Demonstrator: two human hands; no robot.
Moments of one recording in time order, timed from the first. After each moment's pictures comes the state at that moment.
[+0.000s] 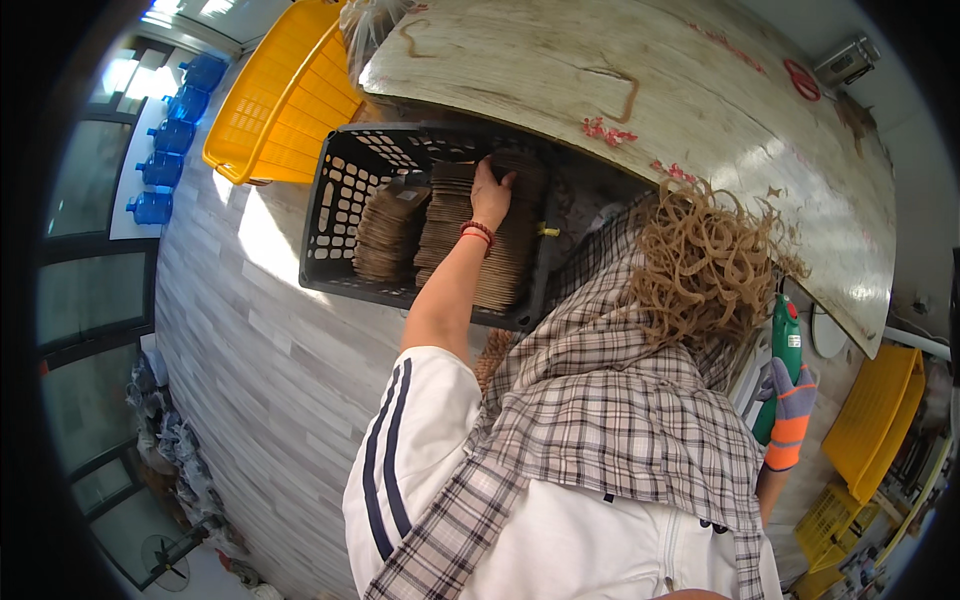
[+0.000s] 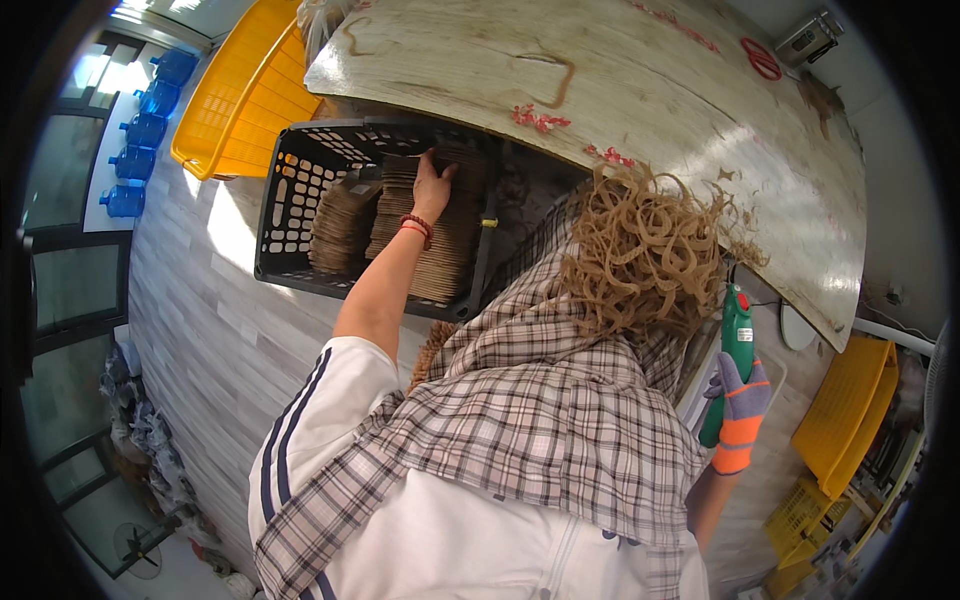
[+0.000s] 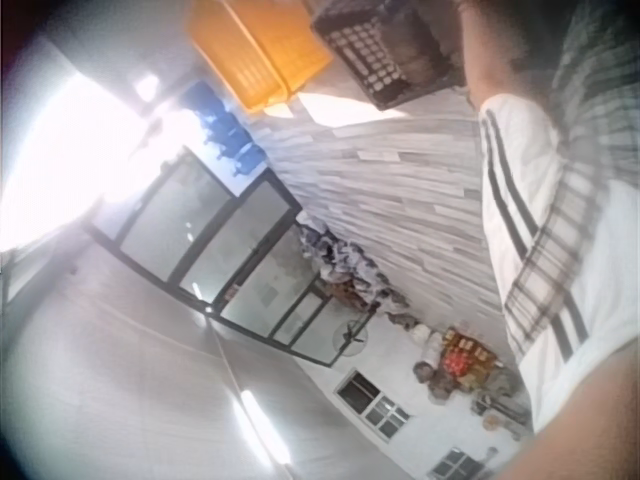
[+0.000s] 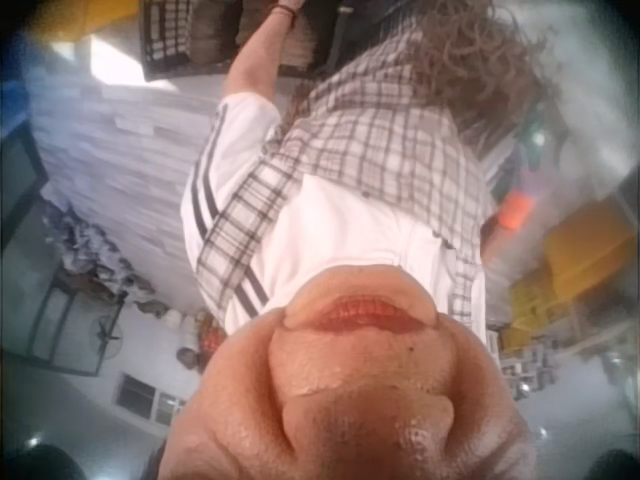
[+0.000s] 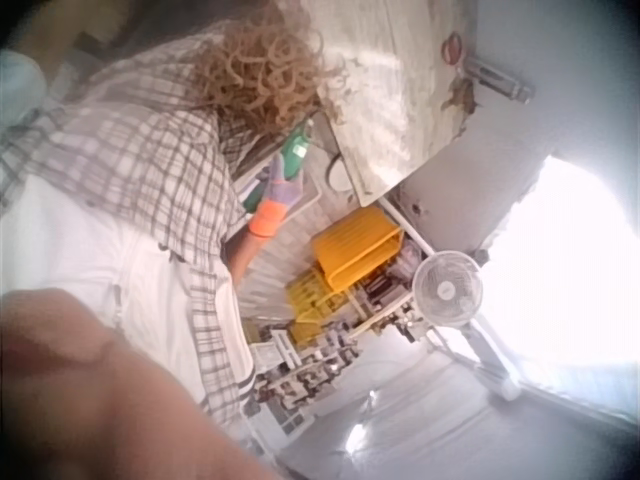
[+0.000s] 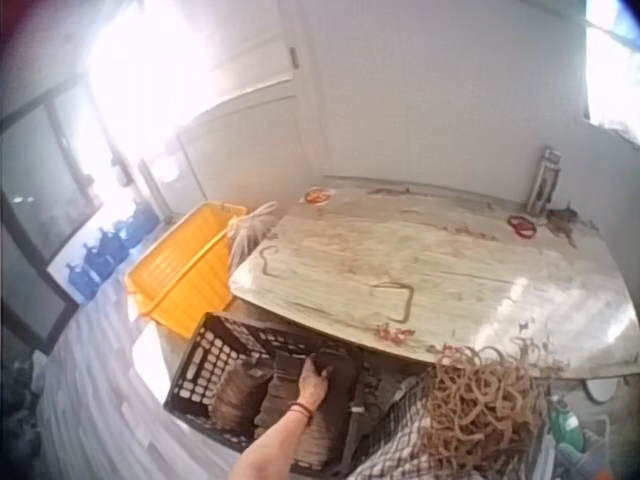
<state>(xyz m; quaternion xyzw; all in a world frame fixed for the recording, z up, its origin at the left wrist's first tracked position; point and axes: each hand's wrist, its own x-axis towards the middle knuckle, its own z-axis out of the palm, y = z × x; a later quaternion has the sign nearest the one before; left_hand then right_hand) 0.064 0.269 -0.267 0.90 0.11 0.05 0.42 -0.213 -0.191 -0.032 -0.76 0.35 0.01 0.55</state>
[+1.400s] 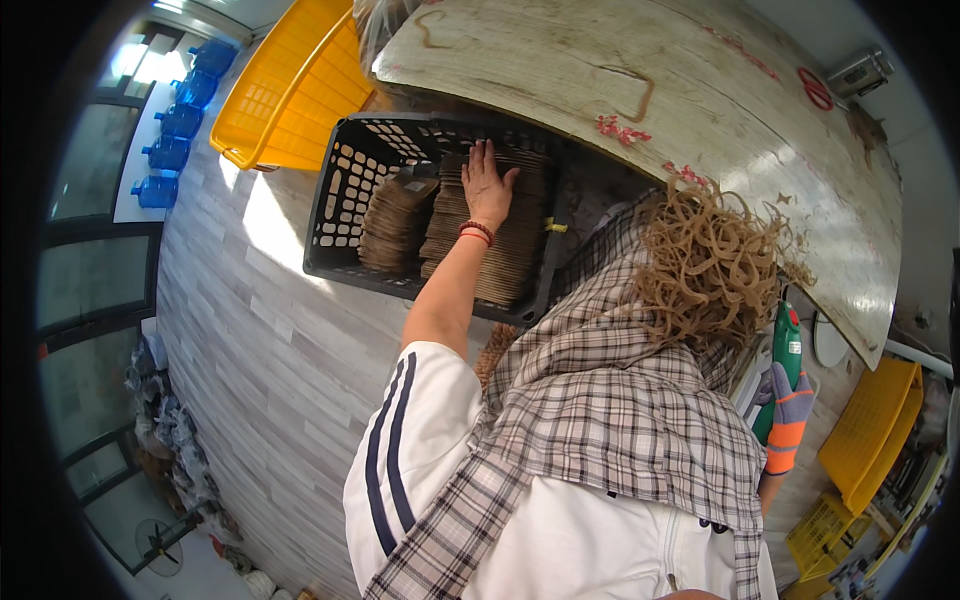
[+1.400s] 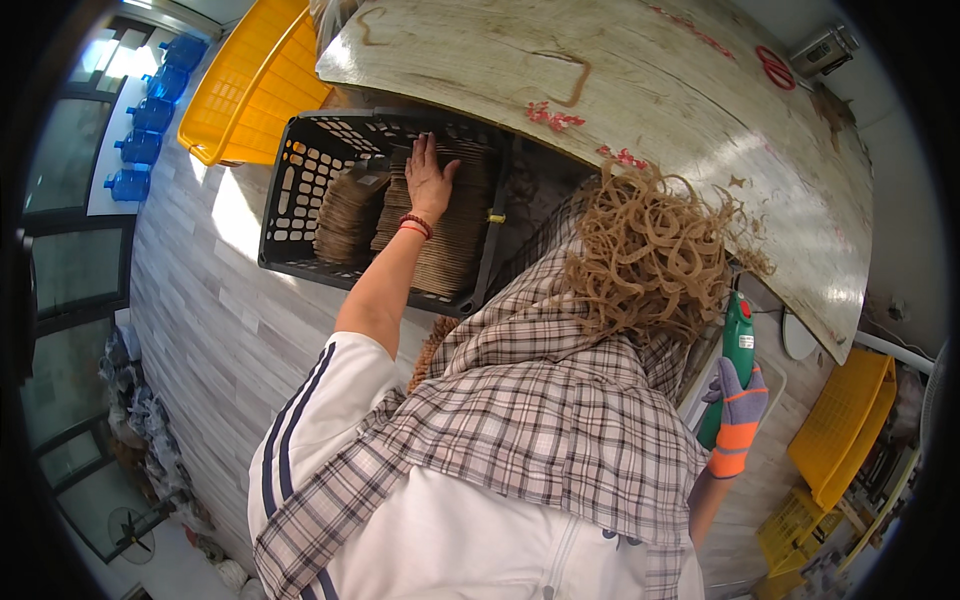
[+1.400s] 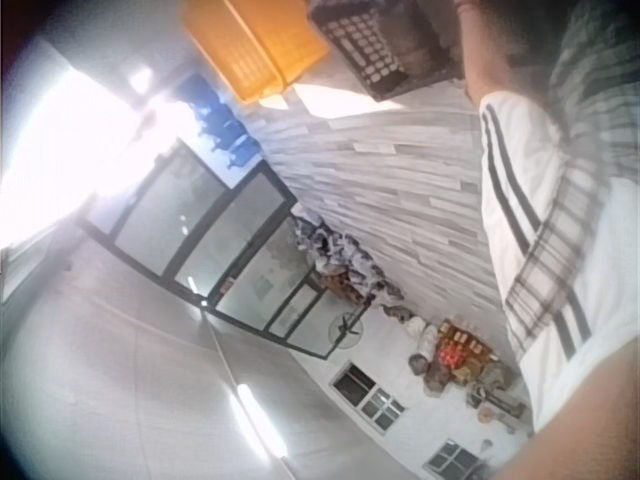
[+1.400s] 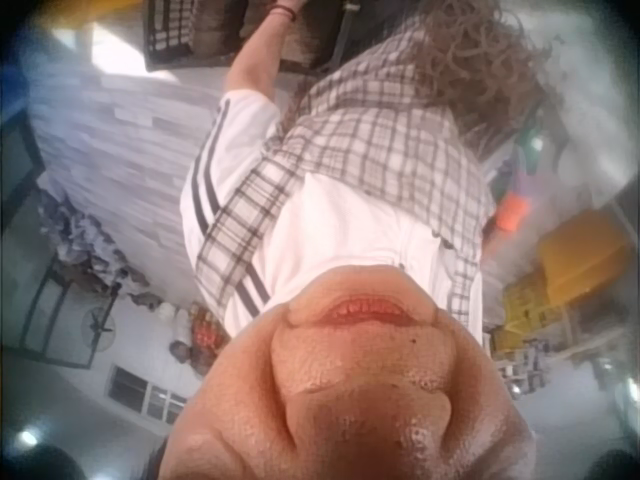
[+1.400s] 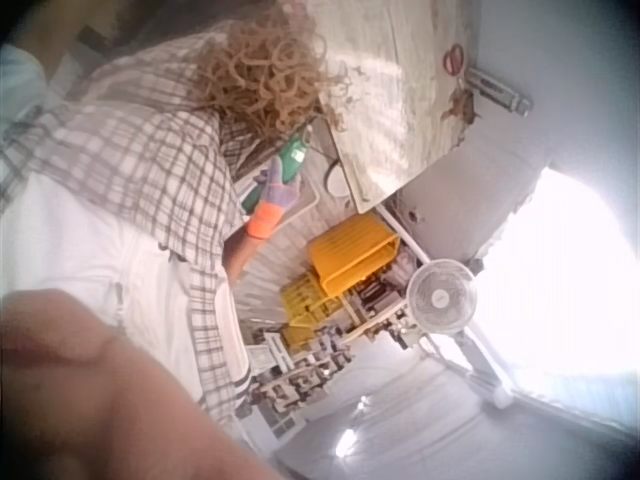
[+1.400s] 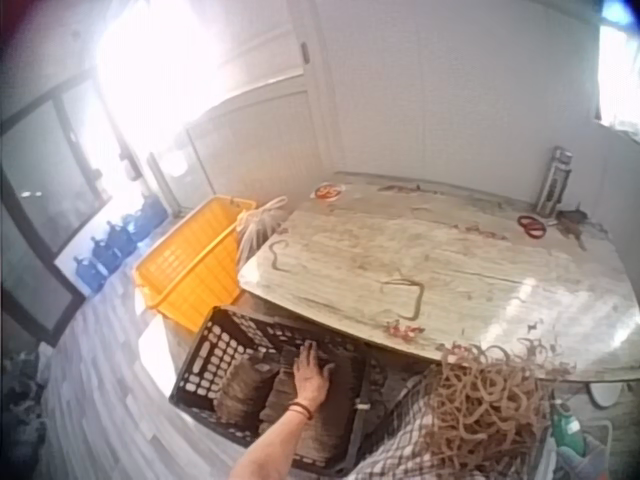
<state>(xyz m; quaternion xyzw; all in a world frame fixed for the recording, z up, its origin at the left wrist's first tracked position) 0.046 0.285 -0.253 0.96 0.02 0.17 0.24 -0.218 -0.184 -0.006 -0.78 0.34 0.04 0.52</state>
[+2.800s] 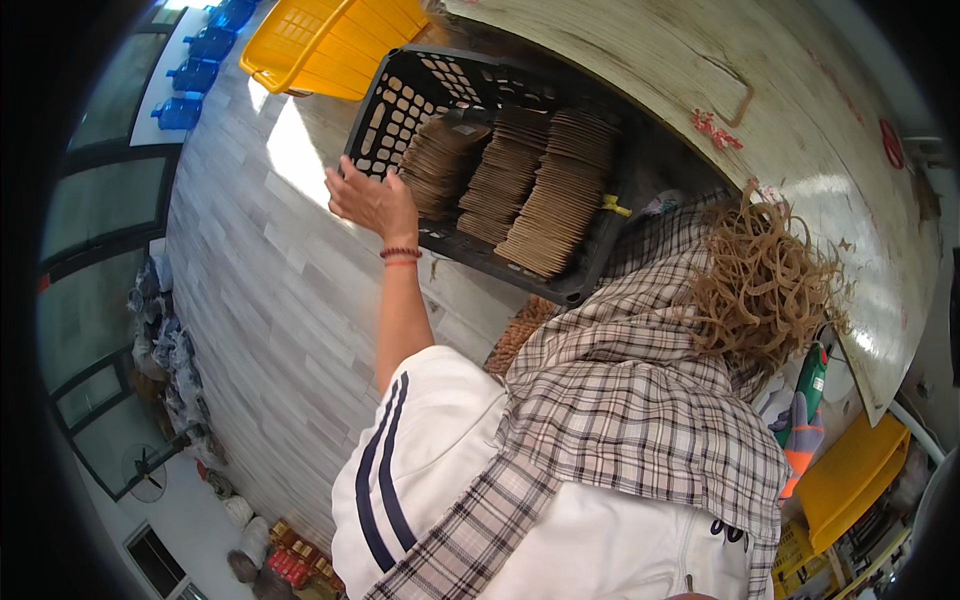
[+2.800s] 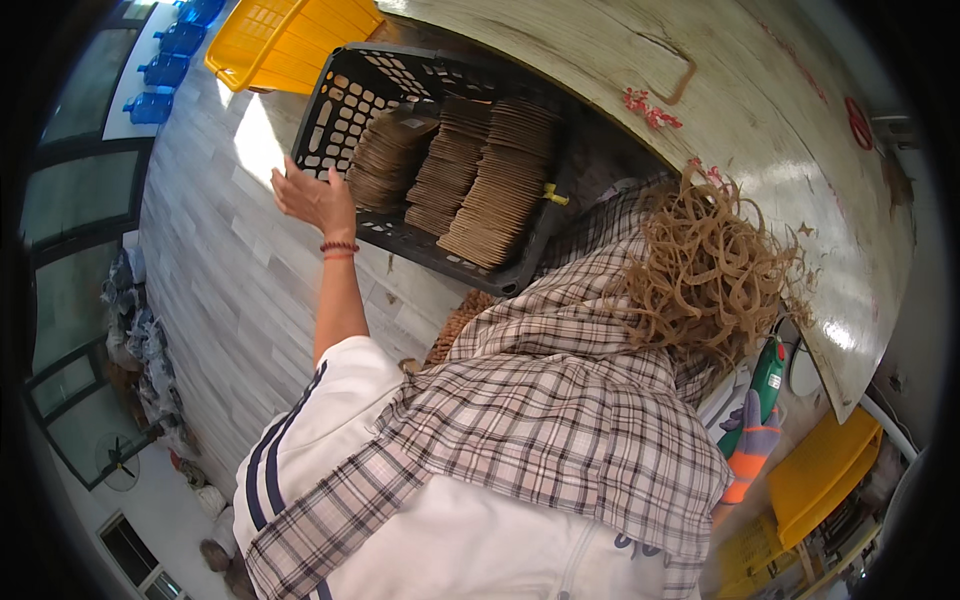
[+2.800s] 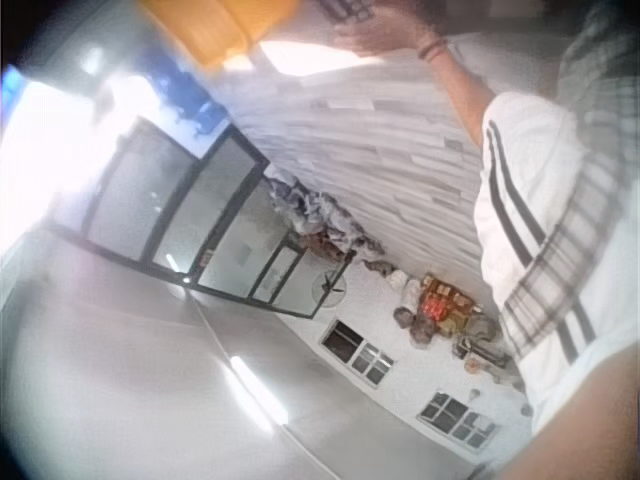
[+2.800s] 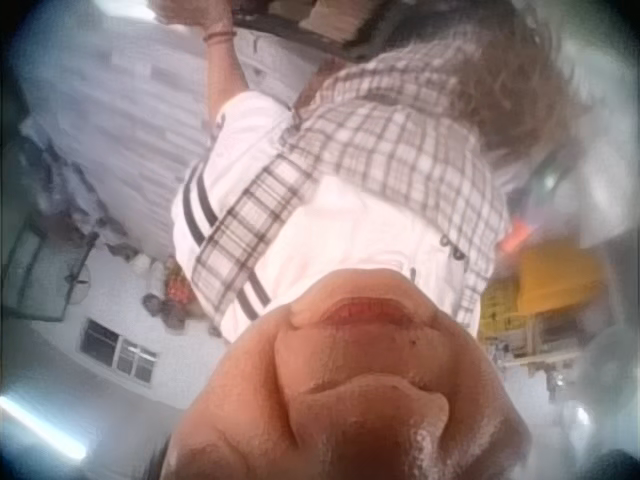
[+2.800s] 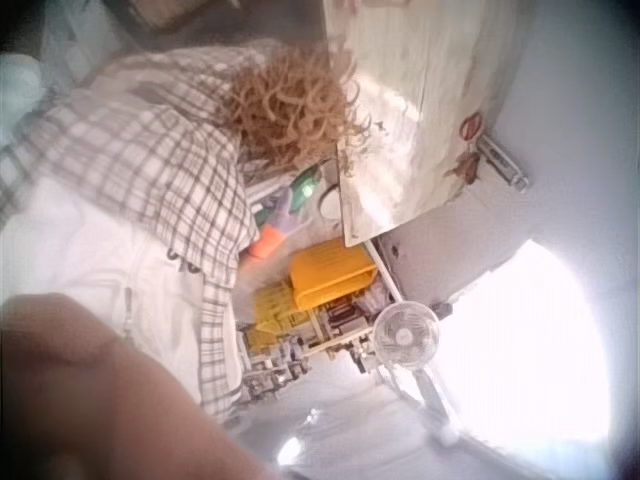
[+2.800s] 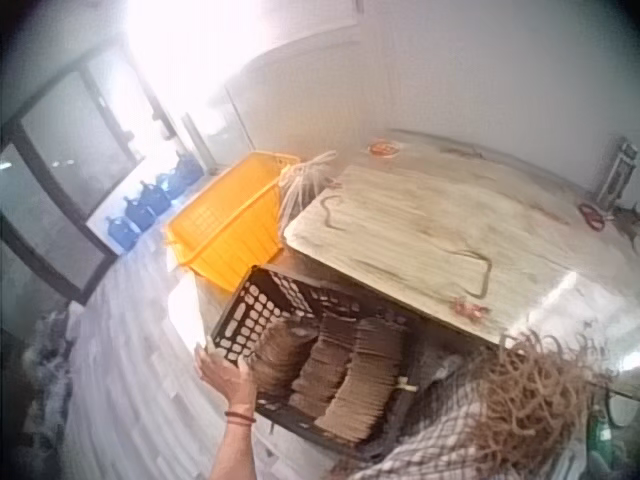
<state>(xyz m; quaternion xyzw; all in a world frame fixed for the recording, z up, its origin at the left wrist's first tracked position) -0.072 0.443 -0.128 0.90 0.28 0.32 -0.05 -0.225 -0.205 -0.031 -0.78 0.40 0.05 0.48</state>
